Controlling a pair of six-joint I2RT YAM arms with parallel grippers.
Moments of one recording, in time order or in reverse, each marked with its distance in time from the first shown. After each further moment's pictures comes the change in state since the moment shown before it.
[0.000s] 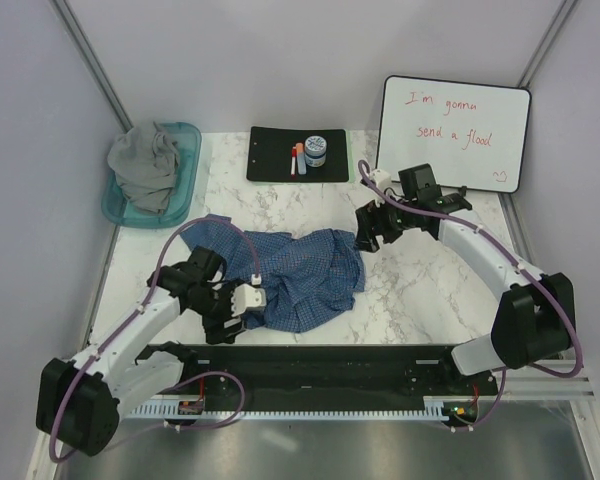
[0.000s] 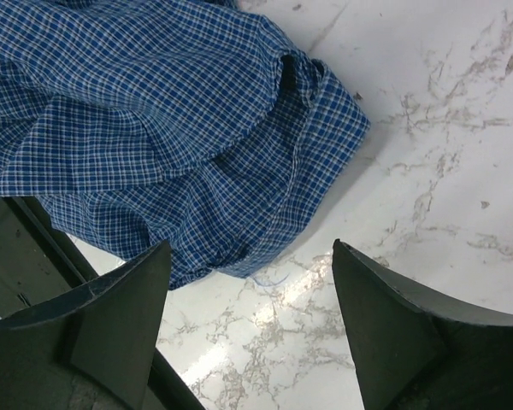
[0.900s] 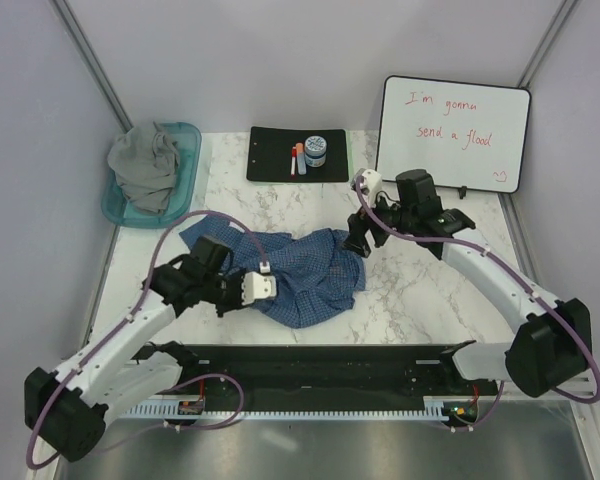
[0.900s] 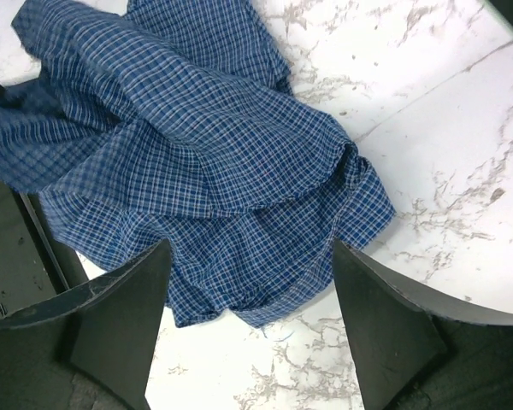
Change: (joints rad) left arm -0.144 -0.031 0.051 0.191 -0.005 -0.090; right arm 0.103 -0.121 -0.080 0.209 -0.063 -0.043
